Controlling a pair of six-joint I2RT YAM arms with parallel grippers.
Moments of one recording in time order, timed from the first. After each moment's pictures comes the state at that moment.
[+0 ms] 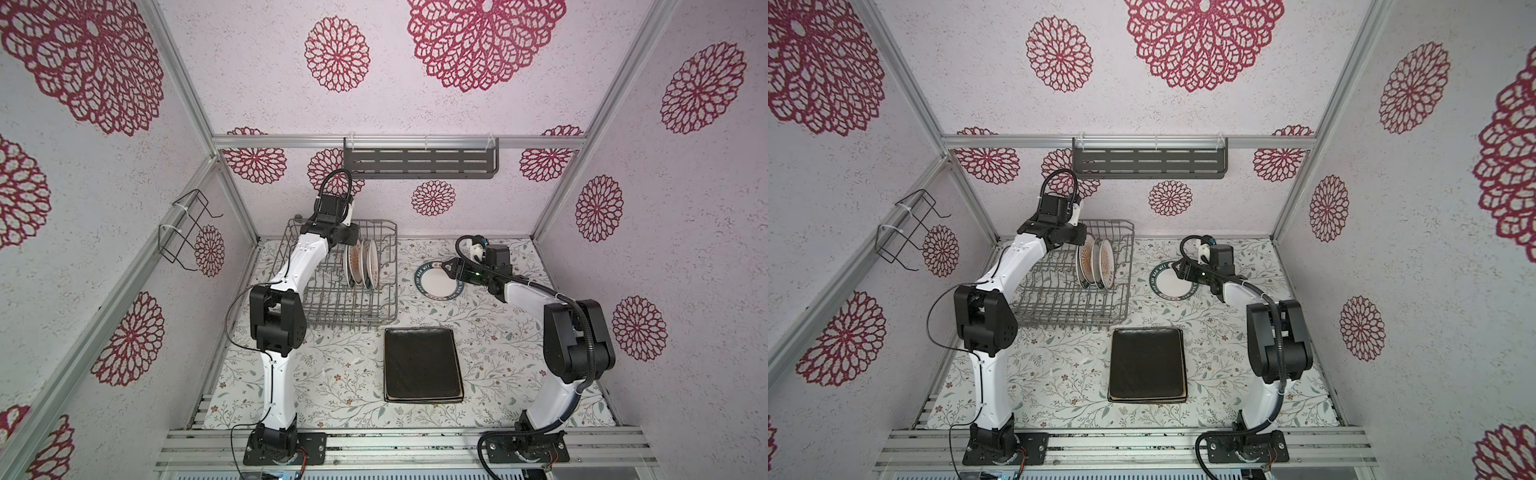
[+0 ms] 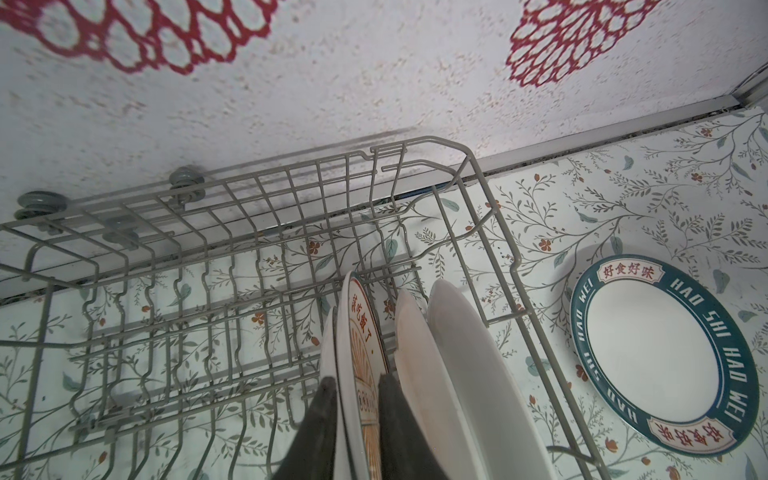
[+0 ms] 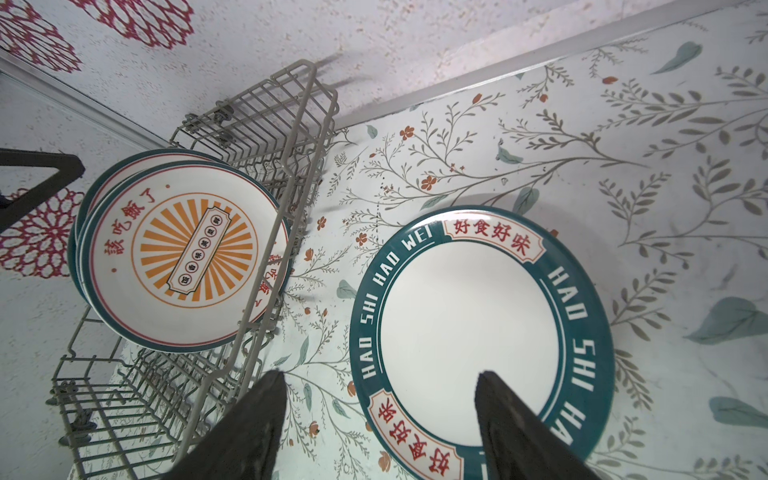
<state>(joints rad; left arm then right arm) -0.23 2.17 2.07 -0.61 0.04 0.02 0.17 1.81 1.17 0.06 -0.44 0.40</state>
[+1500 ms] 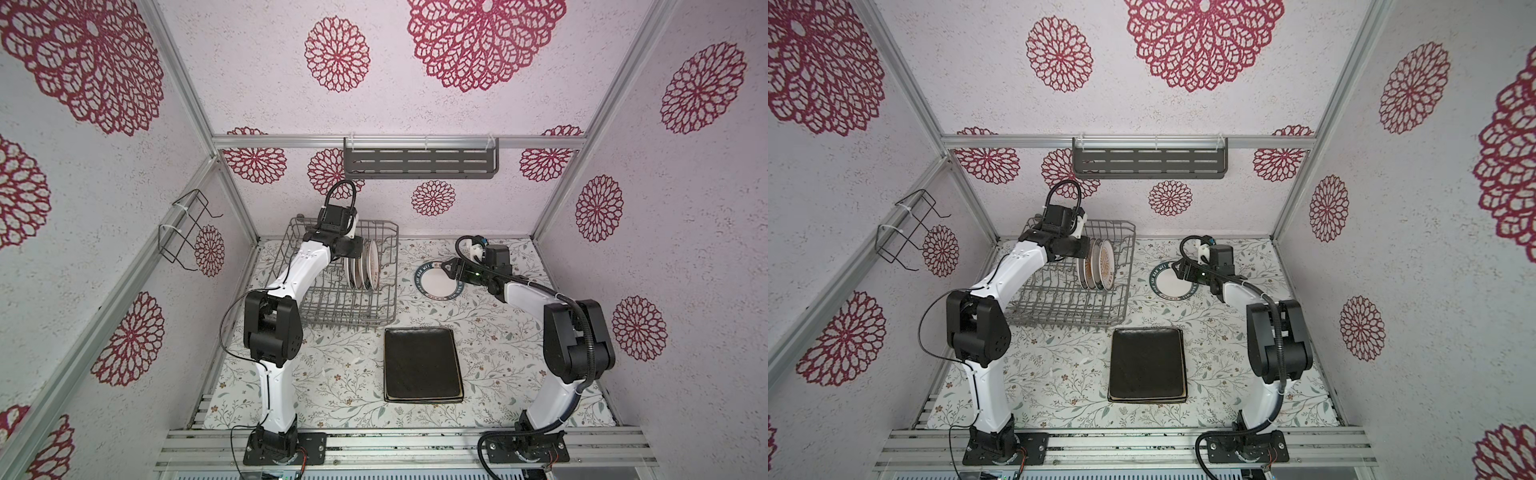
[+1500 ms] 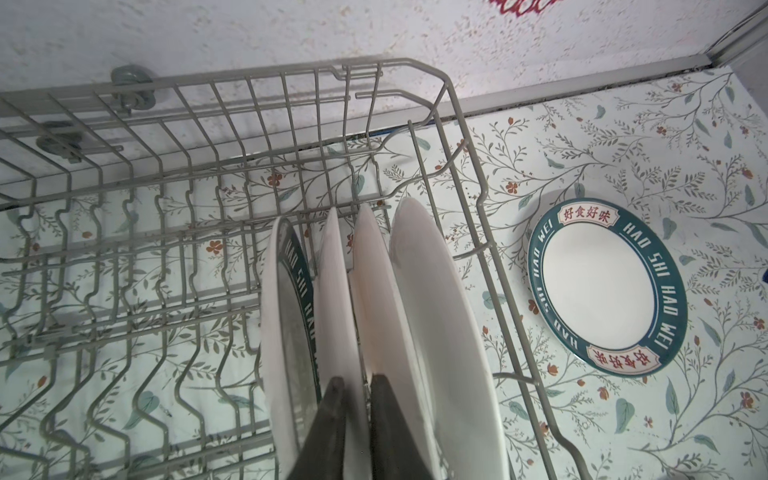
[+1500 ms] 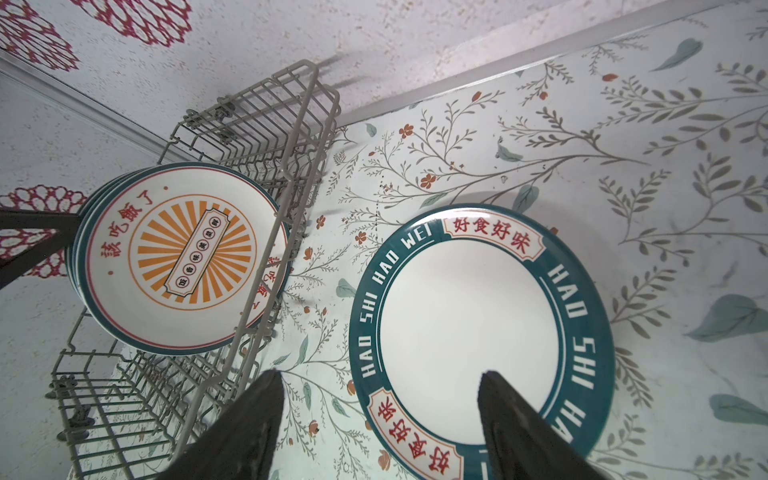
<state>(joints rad) -0.28 2.05 1.87 -0.64 0.06 -0.06 0.17 1.81 1.17 0.06 -0.44 0.40</state>
